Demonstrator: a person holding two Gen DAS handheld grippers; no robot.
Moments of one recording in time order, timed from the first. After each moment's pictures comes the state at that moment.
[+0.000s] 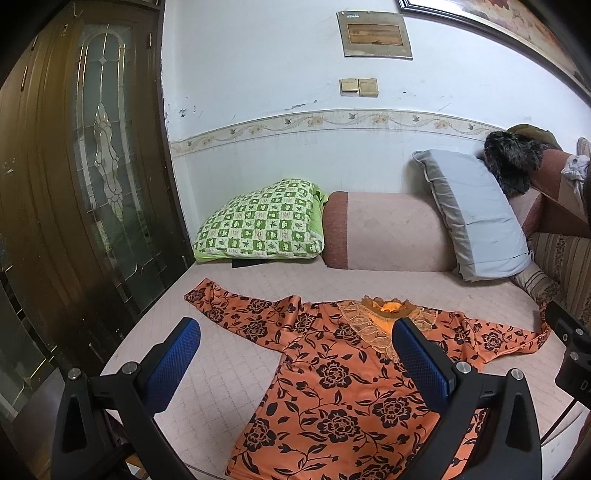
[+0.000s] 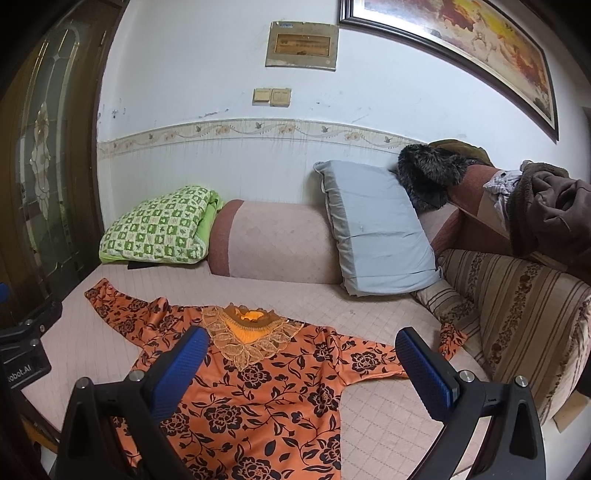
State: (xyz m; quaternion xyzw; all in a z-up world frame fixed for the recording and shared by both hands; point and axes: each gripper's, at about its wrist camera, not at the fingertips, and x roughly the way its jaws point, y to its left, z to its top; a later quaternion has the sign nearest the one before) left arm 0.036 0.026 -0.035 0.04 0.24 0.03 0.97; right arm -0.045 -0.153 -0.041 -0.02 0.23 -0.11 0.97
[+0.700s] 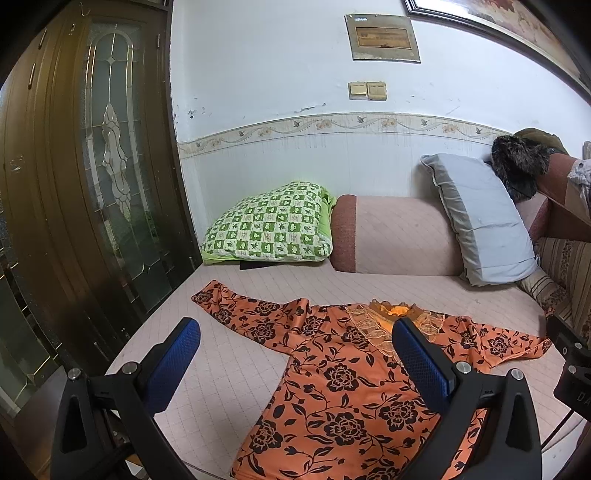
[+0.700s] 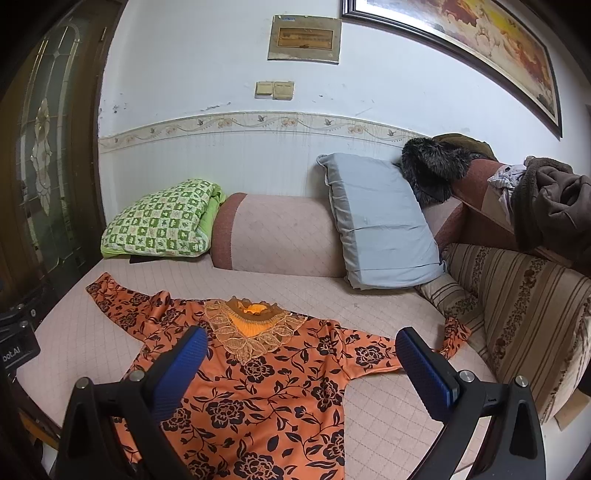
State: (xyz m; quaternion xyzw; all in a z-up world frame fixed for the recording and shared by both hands) left arm 0.035 0.034 -0.031 0.04 0.23 0.04 0.97; right arm -0.042 -0.151 -0.046 -0.02 0.24 -0.11 0.97
